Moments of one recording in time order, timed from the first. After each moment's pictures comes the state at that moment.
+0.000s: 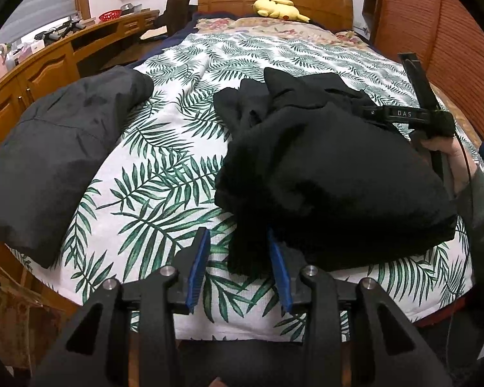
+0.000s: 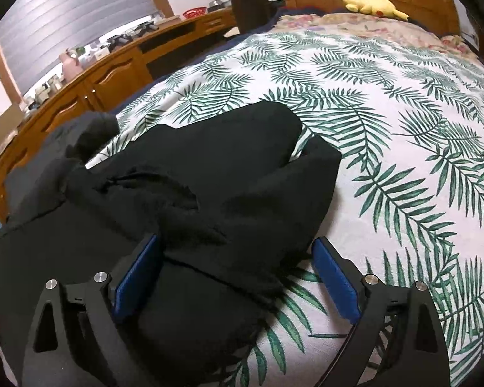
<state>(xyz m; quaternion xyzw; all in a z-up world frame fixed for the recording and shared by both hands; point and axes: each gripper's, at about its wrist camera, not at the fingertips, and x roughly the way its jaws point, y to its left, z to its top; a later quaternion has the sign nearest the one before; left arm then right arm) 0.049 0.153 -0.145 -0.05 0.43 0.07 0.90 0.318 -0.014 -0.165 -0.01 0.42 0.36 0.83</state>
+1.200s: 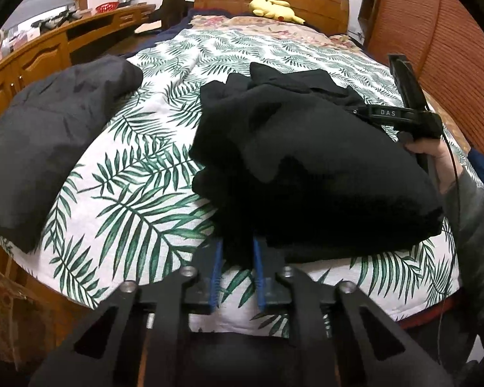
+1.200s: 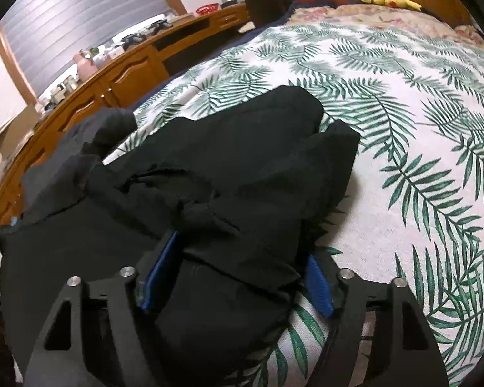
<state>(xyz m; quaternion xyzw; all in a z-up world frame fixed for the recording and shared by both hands) 0.040 0.142 -0.149 -0.08 0.43 0.05 0.90 0.315 -0.011 -0.170 0.00 0.41 0.40 0.82</state>
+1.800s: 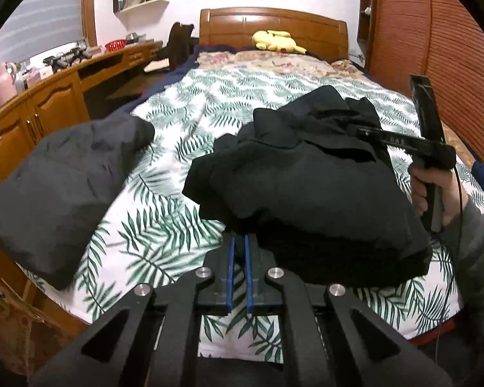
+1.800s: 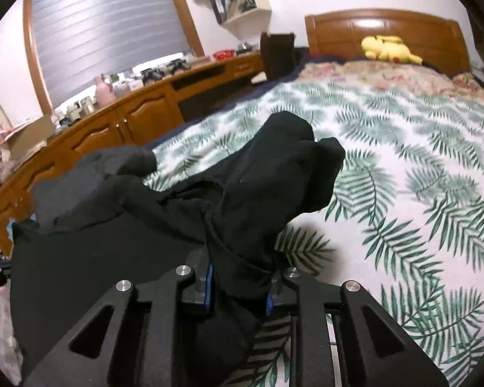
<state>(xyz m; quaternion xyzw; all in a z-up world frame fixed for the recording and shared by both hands) 0.046 0.138 -0.096 -0.04 0.36 0.08 0.93 0.283 -0.026 -0.115 0.00 0.30 0.41 0.86</state>
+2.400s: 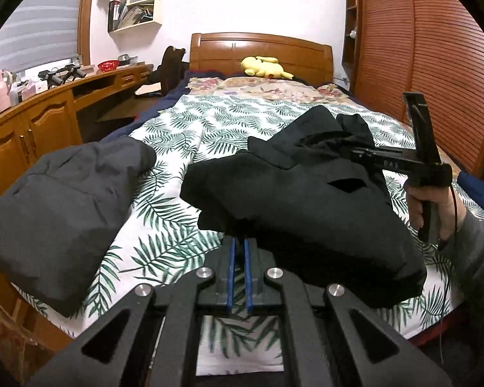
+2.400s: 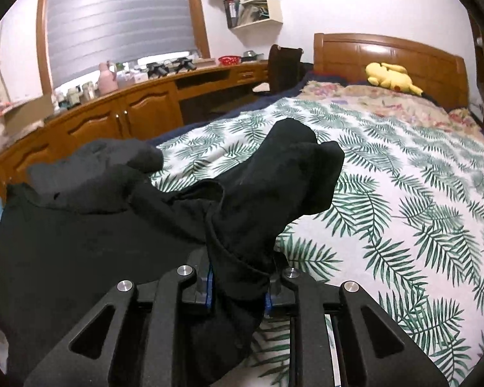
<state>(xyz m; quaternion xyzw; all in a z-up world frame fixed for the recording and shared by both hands) 0.028 0.181 -0.095 -0.05 0.30 0.04 0.95 0.246 0.009 -0.096 -0.06 0.27 0.38 0.88</state>
